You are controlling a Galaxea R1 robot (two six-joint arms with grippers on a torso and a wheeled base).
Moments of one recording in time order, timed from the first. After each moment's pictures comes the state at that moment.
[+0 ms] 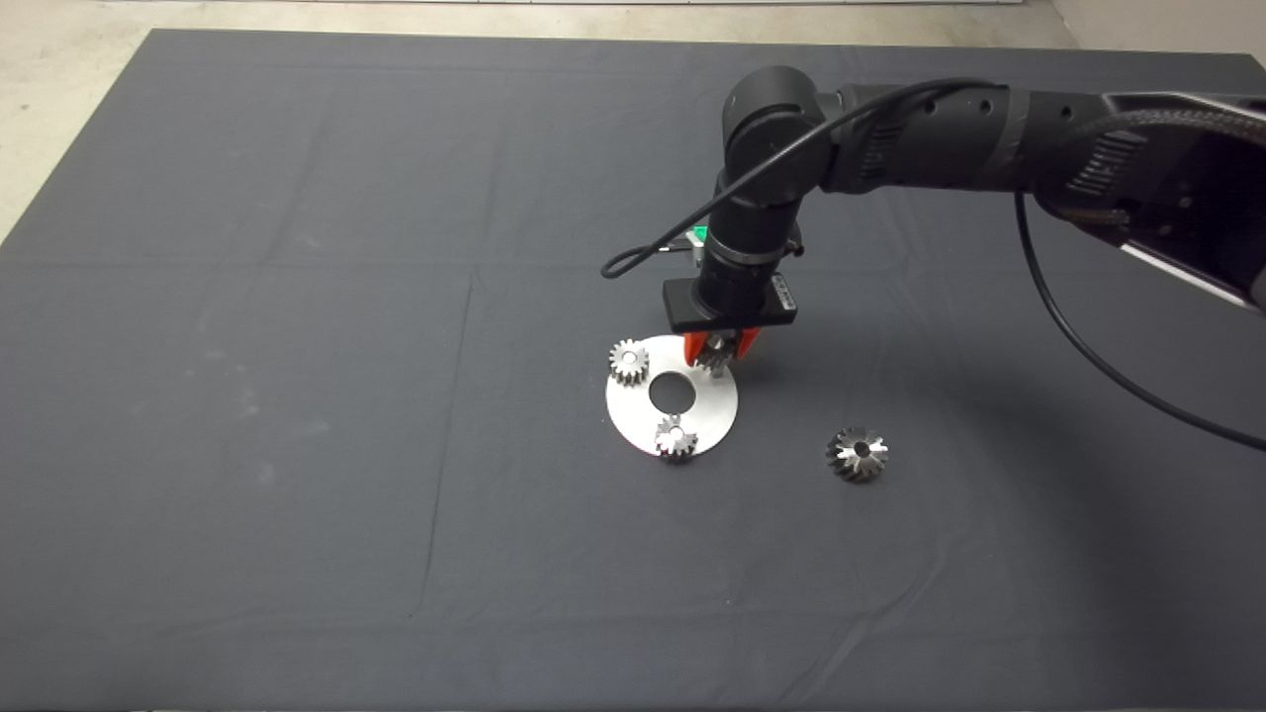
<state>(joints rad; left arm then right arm) -0.54 1.11 -0.30 0.01 1.26 -0.99 0.41 2.89 -1.48 -0.10 -1.53 1.34</state>
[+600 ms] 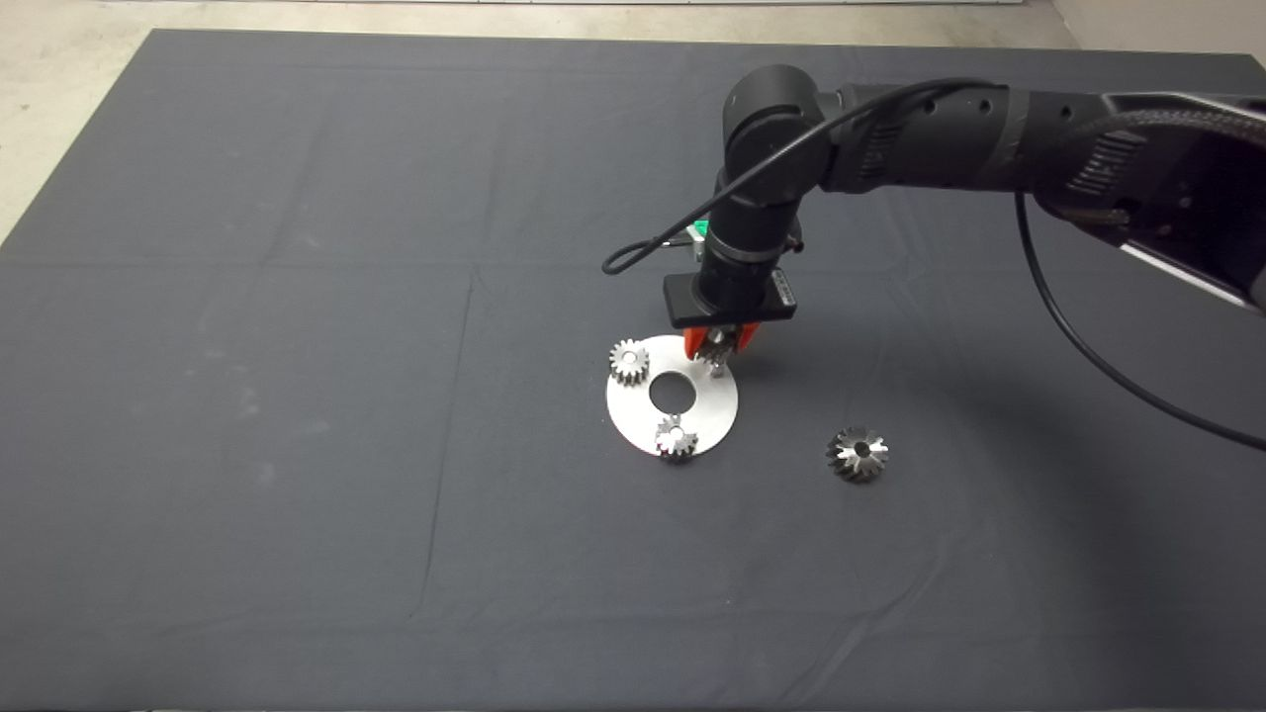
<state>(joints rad) -0.54 1.11 -0.30 0.01 1.26 -0.99 0.41 2.89 -1.48 -0.12 -1.53 1.34</state>
